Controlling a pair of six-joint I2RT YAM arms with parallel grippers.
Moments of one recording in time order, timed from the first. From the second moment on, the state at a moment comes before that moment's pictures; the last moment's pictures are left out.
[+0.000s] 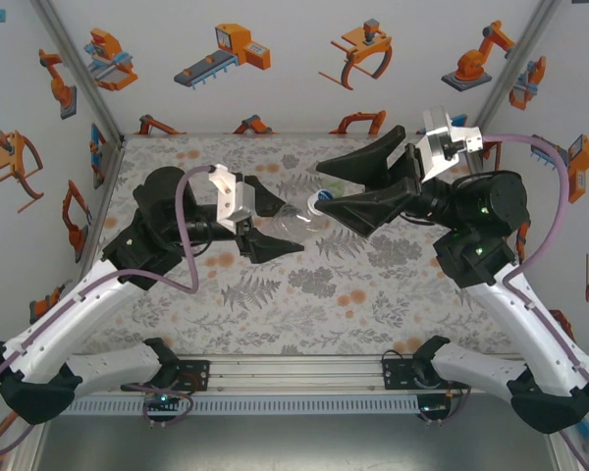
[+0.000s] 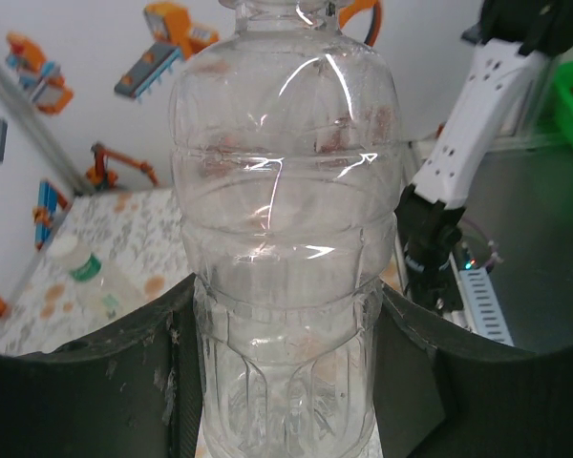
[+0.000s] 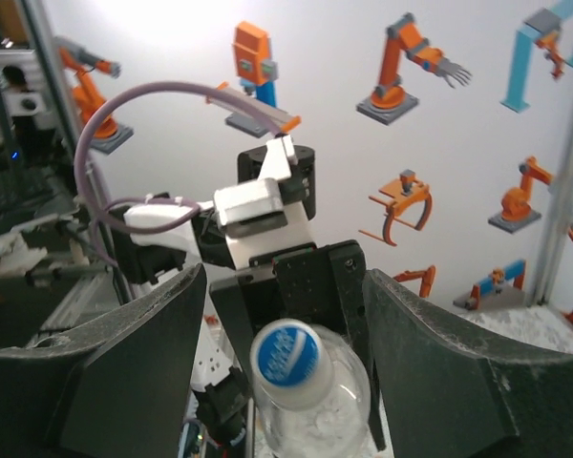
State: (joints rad) left arm -0.85 1.06 1.25 -0.14 0.77 0.17; right arm 0.67 1.03 1.34 0.31 -0.79 0.50
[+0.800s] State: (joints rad) left arm -0.85 1.09 1.28 -0.01 0.90 0.08; right arm 0.69 1.11 1.37 0.56 -1.00 0.56
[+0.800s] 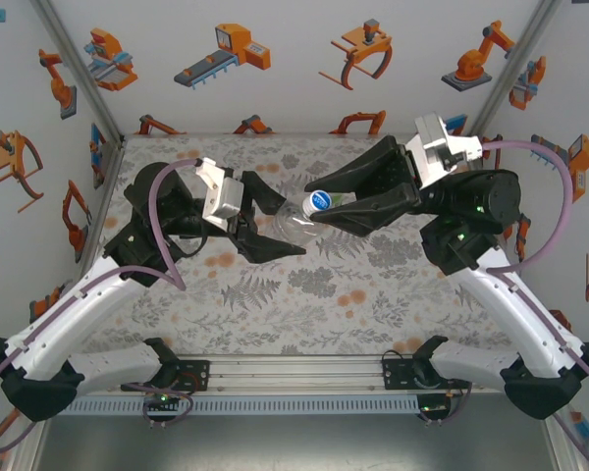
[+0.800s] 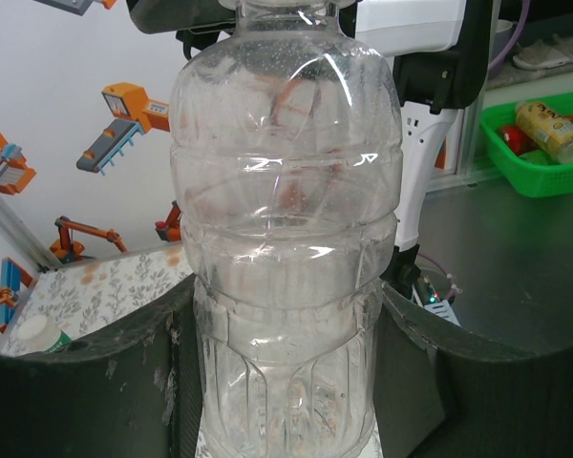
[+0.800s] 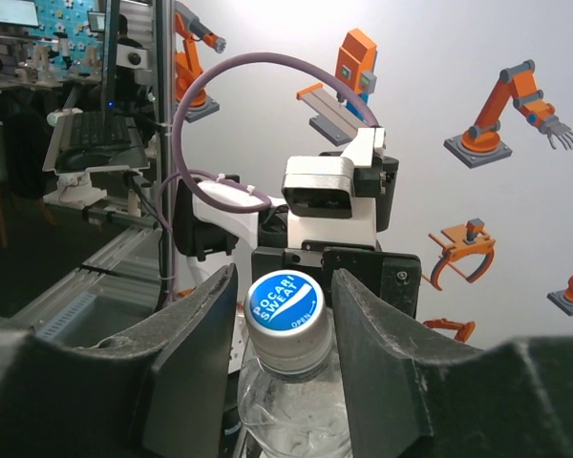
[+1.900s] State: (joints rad) left arm -0.89 1.19 1.27 -0.17 0.17 0.06; right arm 0.75 1.19 1.54 -0.33 0.07 0.64
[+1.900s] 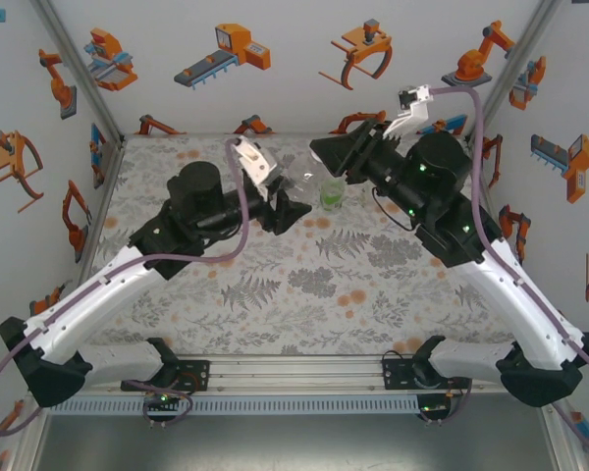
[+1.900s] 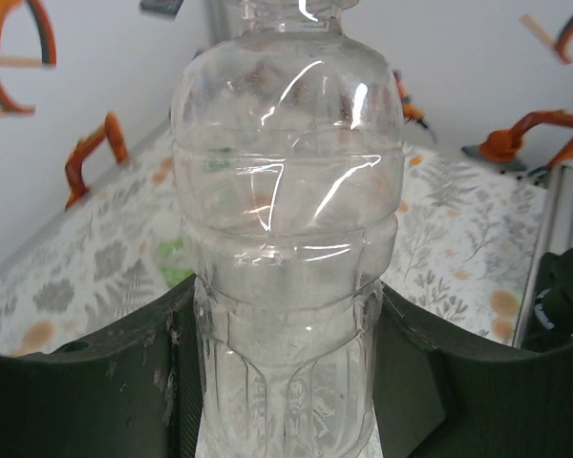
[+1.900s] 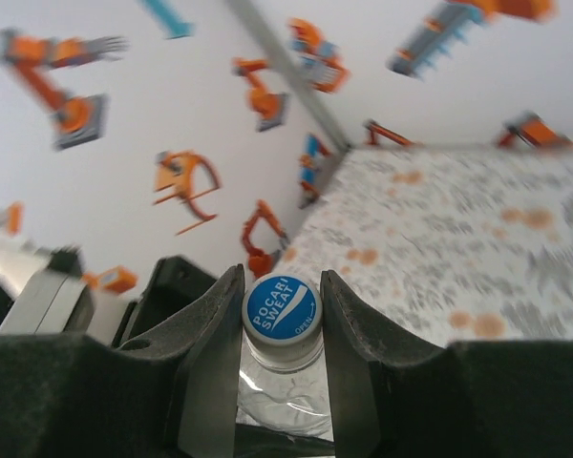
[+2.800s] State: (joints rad) left arm -0.91 1.21 1.24 0.03 0.37 -0.06; right arm 0.74 1.02 1.36 -0.10 -0.21 0.45
